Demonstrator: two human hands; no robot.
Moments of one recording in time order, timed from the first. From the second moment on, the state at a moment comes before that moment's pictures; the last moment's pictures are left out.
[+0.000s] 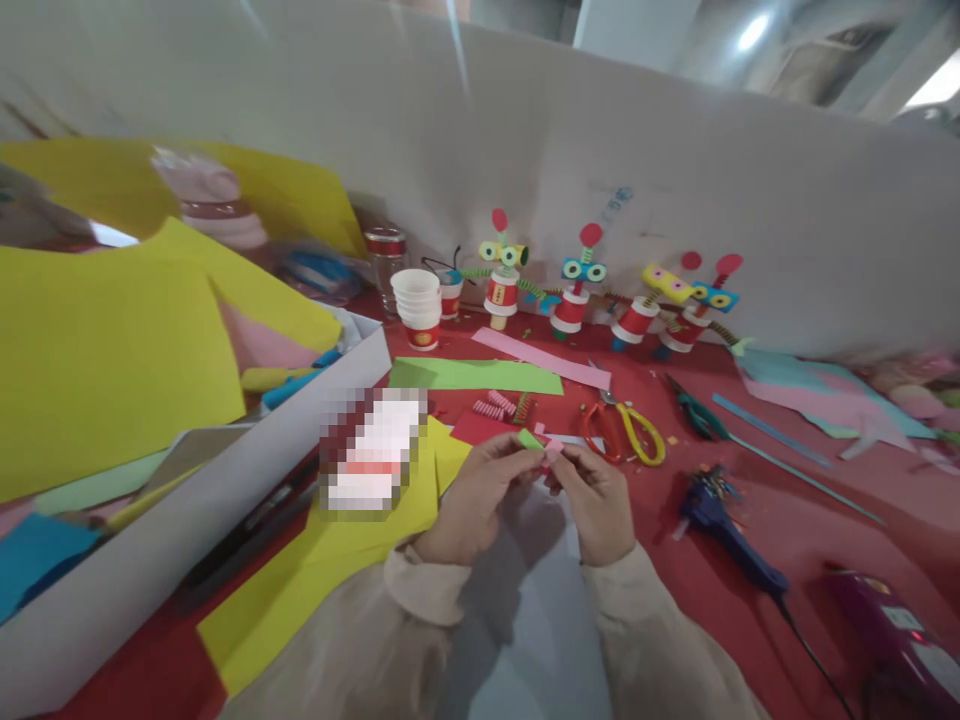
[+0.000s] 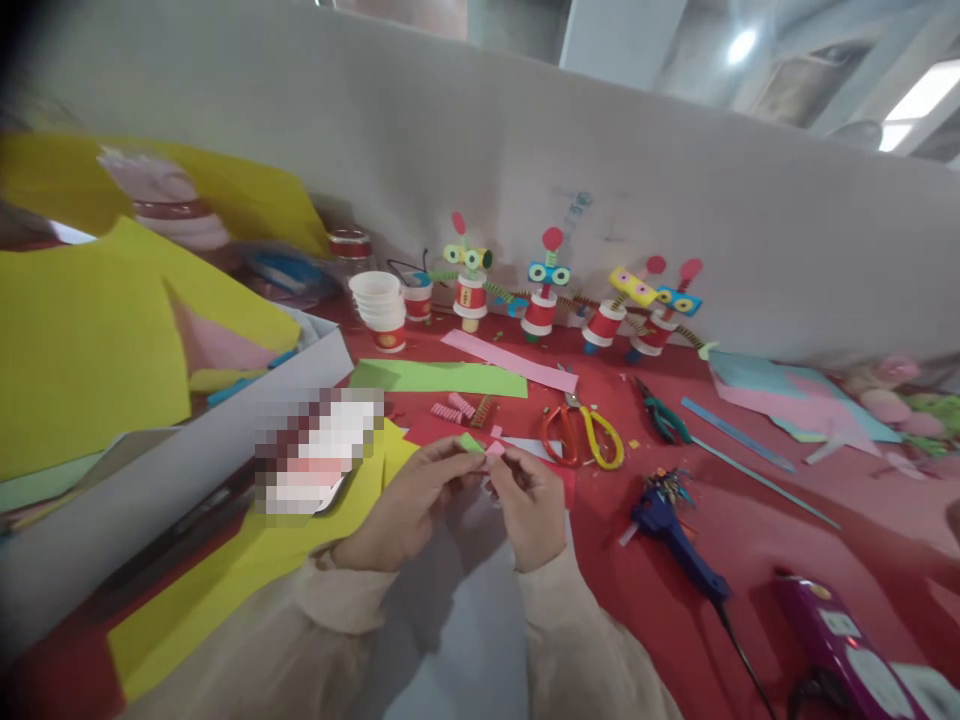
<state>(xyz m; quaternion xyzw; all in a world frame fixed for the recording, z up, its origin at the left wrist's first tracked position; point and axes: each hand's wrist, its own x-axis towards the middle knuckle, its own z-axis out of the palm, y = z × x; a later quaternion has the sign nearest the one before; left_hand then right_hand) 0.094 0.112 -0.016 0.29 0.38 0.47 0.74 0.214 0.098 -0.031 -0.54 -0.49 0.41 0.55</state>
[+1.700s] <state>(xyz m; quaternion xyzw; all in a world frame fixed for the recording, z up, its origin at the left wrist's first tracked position) 0.089 0.111 -0.018 0.17 0.25 0.42 0.85 0.220 0.094 -0.026 -0.47 -0.66 0.19 0.56</state>
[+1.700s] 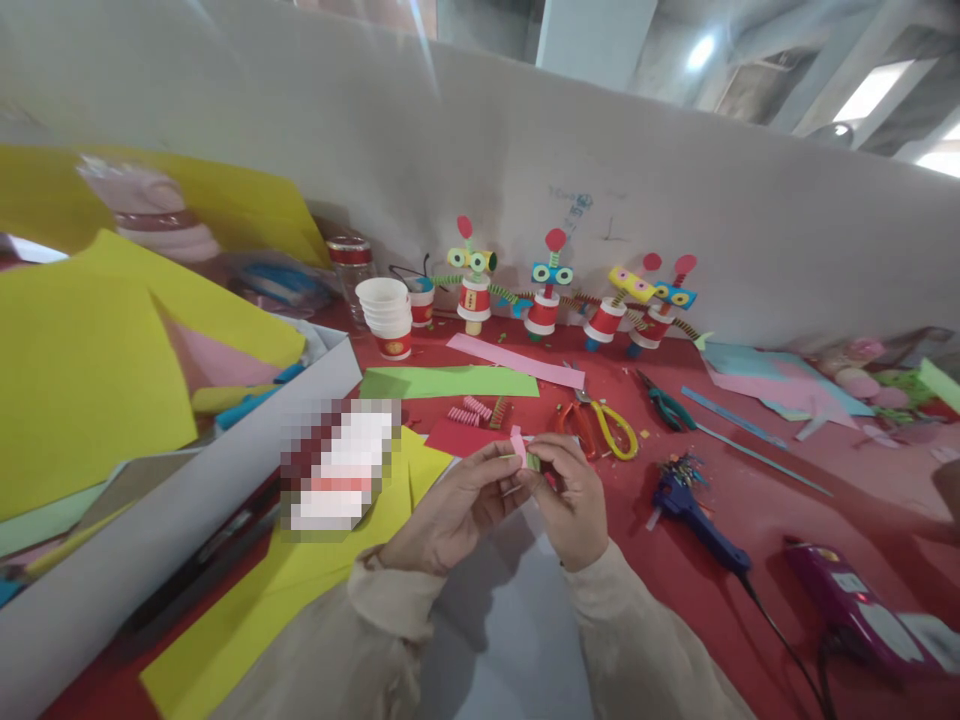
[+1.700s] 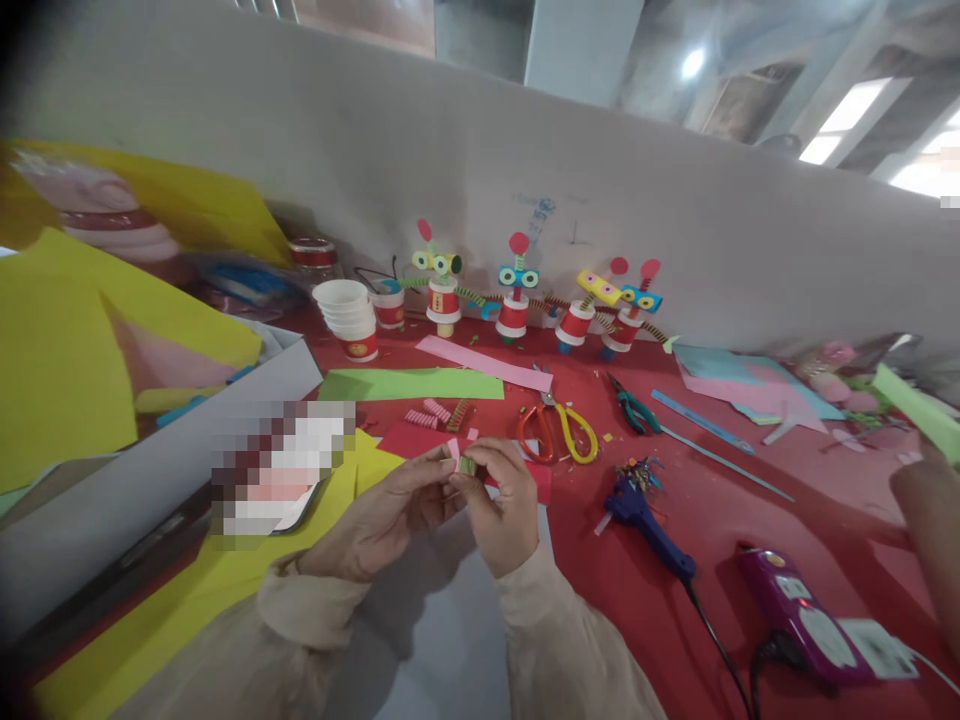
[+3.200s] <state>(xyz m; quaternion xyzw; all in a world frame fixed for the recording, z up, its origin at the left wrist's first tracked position) 0.091 0.114 -0.022 0.40 0.44 0.52 0.61 0.212 0.105 -0.046 -0.50 -0.57 0.32 0.57</state>
